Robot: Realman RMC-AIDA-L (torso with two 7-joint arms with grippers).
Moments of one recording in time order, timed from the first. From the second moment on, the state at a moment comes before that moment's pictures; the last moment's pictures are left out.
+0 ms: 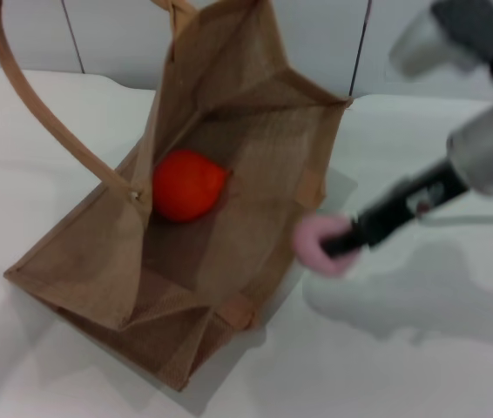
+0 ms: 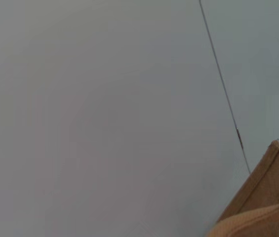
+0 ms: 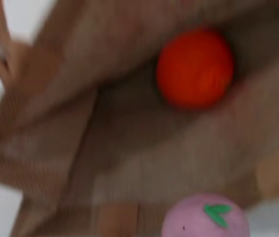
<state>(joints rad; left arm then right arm) -0.56 -2.03 0.66 1.78 -0.87 -1.57 1.14 0.79 2.01 -1.41 -1.22 0.87 1.58 -0.52</state>
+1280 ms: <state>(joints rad) -0.56 -2.04 0.88 1.92 -0.94 -1.53 1.02 0.96 2.02 -1.40 -0.81 1.05 1.11 -0.81</state>
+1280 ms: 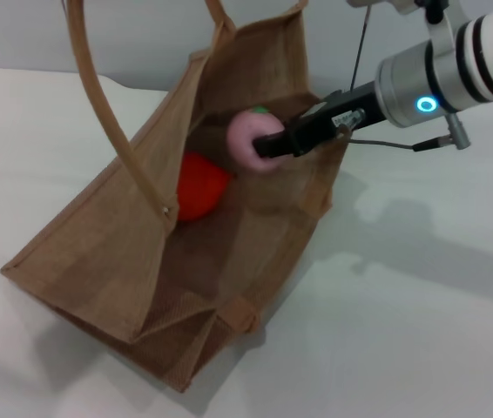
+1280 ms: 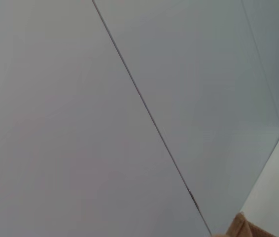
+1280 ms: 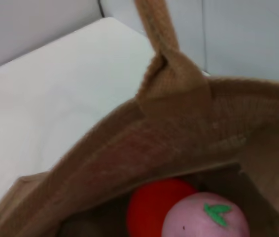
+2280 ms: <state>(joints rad) -0.56 -2.04 0.88 1.95 -0.97 -1.52 1.01 0.99 2.02 -1.41 -0.72 1.17 1.11 -0.90</state>
